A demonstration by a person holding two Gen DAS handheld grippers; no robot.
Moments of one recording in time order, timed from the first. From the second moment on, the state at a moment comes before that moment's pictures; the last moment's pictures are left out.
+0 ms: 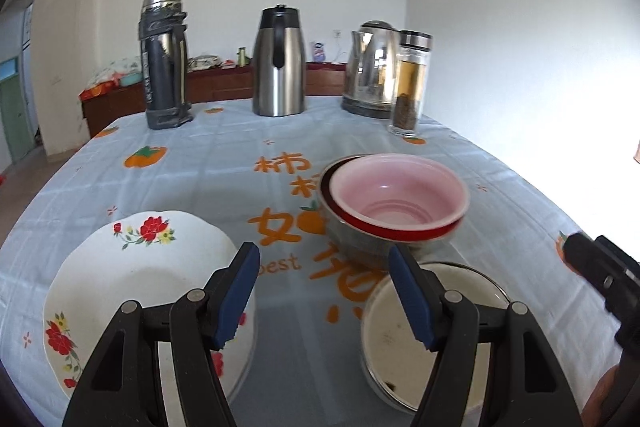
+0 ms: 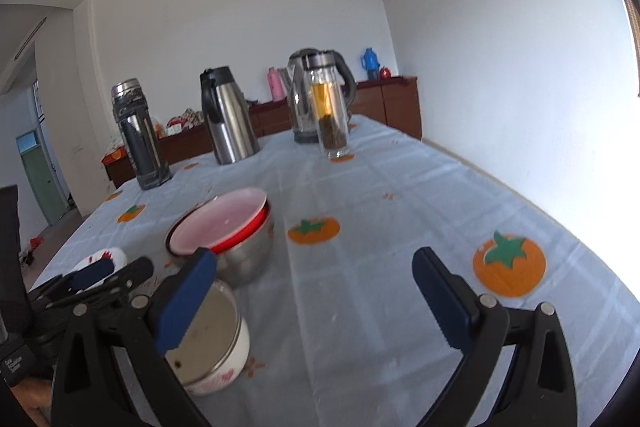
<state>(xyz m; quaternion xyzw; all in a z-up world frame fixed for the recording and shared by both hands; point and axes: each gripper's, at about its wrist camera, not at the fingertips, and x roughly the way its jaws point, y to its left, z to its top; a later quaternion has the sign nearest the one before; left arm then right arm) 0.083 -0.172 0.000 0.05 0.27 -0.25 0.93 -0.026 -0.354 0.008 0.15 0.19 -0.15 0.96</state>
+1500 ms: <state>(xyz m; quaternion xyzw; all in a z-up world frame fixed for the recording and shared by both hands) 0.066 -0.173 0.014 -0.02 0.30 -0.34 0.89 -0.016 -0.334 0.005 0.25 0.28 -0.02 0.93</state>
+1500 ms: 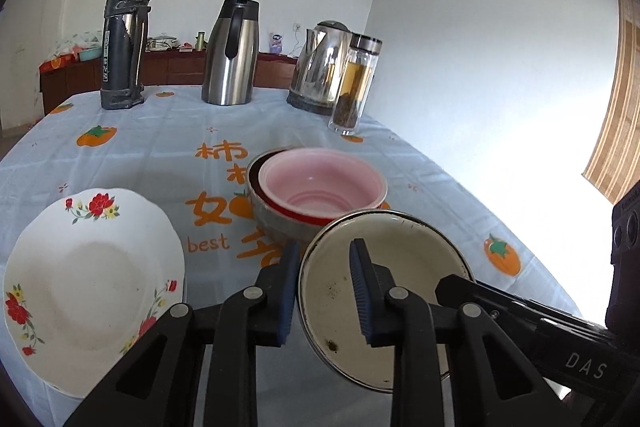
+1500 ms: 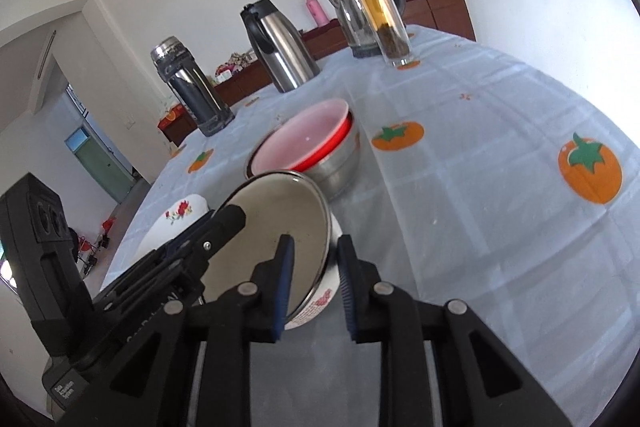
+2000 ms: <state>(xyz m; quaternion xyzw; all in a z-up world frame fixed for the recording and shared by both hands) 0.113 -0.189 0.066 -0.07 0.25 -0.32 0.91 0.034 -0.345 0.069 0.20 0.22 -0.02 0.95</state>
